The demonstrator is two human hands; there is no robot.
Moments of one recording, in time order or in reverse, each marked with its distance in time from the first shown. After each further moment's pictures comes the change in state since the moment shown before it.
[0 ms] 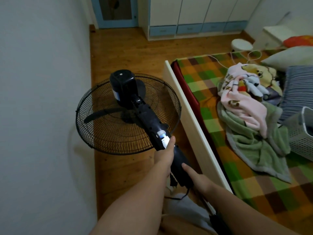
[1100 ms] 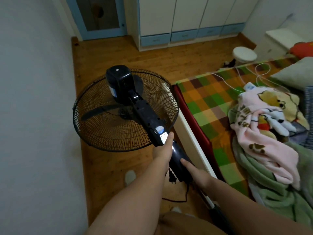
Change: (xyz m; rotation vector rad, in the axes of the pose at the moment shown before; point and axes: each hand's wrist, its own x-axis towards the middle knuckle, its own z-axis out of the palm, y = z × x) left_hand 0.213 0.332 0.064 0.076 -0.035 -0.001; right_hand 0.179 -0.343 -0.073 0.035 -0.009 0.014
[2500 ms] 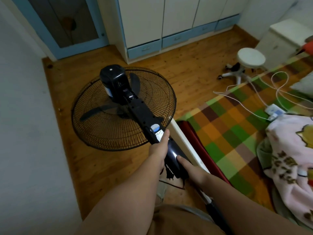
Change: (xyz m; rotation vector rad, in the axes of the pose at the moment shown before) left_hand 0.272 0.386 0.025 0.150 -0.042 -0.057; right_hand 0.210 -0.401 -0.057 0.142 0.045 0.057
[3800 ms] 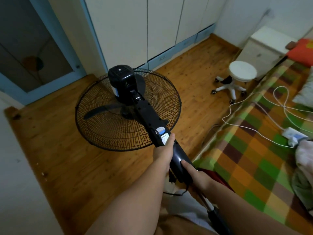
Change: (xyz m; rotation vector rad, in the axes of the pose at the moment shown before) left_hand 0.208 0.355 -0.019 0.200 -0.122 0.070; right_hand 0.140 -0.361 0.015 0.238 0.166 0.054
